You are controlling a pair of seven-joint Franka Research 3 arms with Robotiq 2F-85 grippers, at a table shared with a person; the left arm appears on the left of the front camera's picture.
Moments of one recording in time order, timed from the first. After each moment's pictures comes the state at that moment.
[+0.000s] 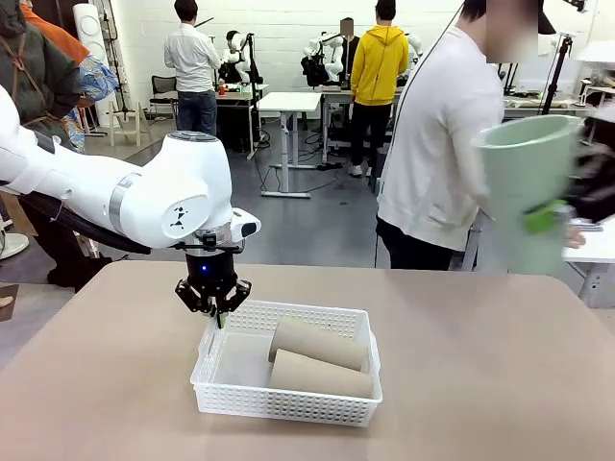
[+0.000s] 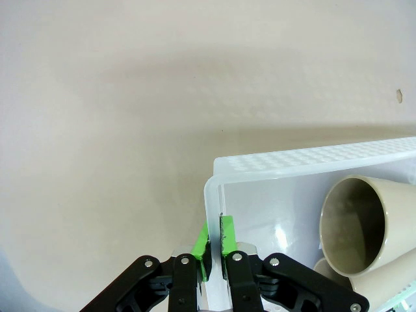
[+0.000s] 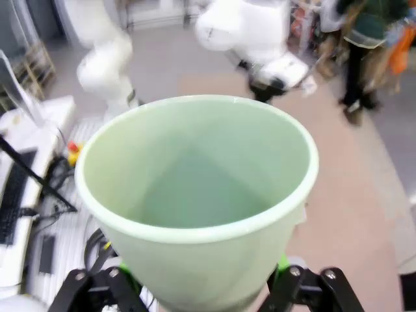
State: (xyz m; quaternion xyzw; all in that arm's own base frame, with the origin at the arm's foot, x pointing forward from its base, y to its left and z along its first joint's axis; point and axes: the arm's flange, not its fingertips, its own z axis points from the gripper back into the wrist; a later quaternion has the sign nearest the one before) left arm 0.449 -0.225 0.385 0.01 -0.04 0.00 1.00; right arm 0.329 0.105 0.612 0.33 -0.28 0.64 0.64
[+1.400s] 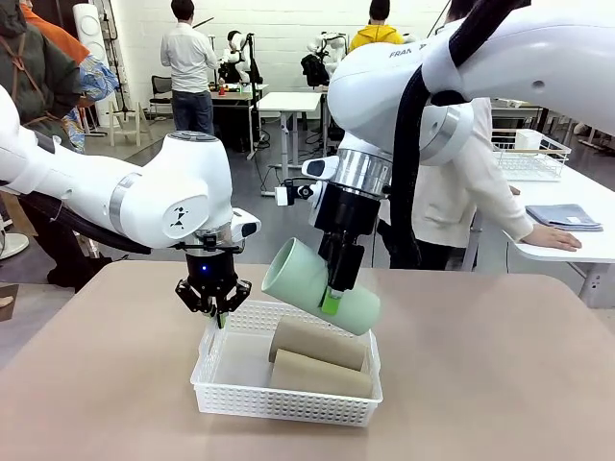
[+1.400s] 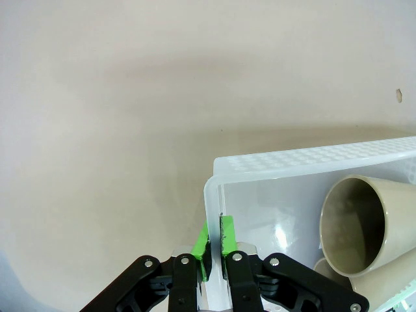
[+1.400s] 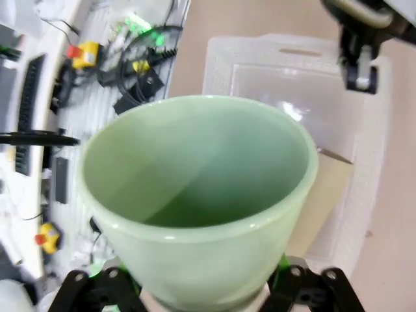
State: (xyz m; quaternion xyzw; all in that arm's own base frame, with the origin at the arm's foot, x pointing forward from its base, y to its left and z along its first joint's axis) left arm 0.449 -0.225 0.385 0.01 -0.04 0.00 1.00; right arm 0.424 0.371 0.482 0.23 0.03 0.74 0.64
